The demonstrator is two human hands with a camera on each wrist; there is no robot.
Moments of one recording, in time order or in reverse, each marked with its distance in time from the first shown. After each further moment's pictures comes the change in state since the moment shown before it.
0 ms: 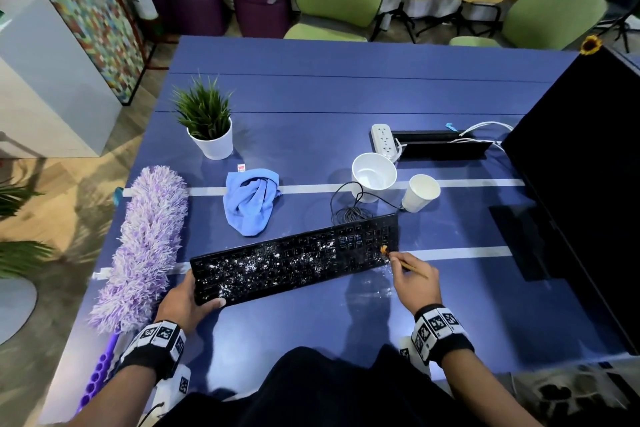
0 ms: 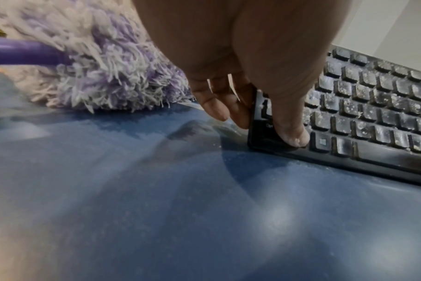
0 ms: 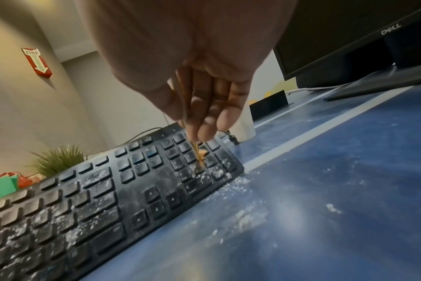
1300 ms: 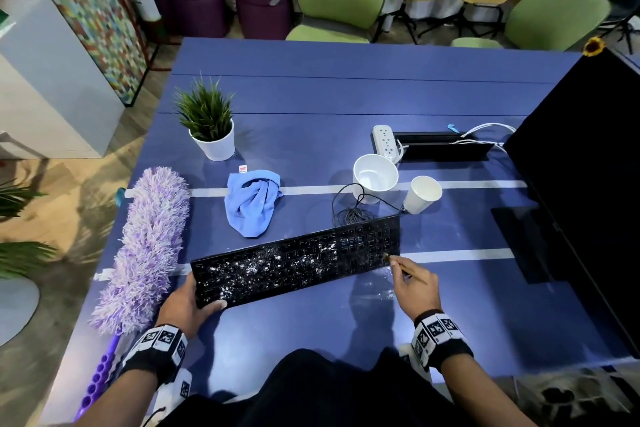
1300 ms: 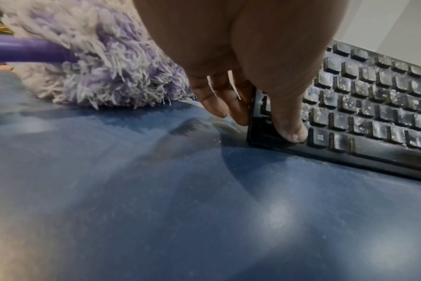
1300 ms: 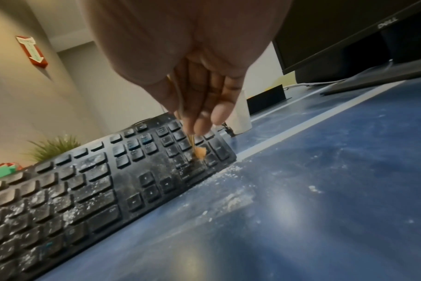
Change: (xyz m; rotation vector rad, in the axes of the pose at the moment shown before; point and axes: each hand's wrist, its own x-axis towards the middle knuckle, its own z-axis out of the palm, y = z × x) left_hand -0.004 0.002 -0.001 -0.001 0.006 -0.025; right_hand -0.004 0.009 0.002 -0.092 -0.063 0.048
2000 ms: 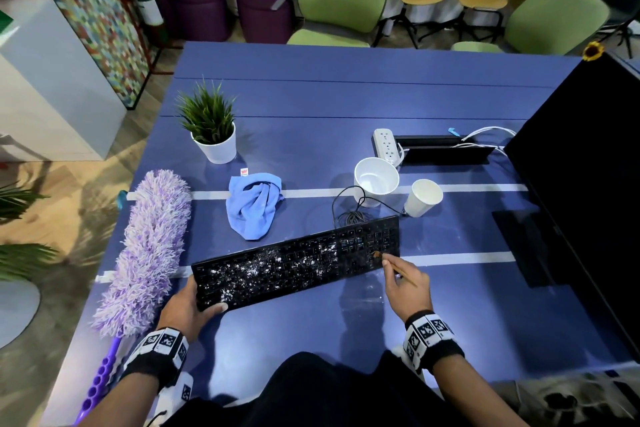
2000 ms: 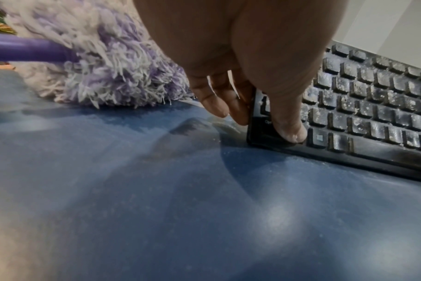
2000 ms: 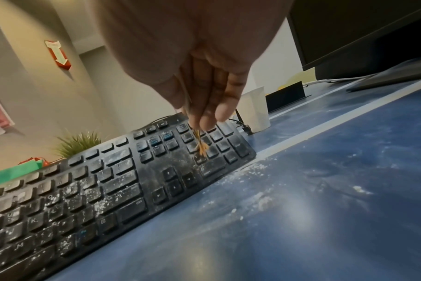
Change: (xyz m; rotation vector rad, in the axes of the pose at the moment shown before) left_hand -0.002 0.000 0.001 -0.006 0.023 -0.002; right_hand -0.002 -0.012 0.014 0.095 0.040 -0.112
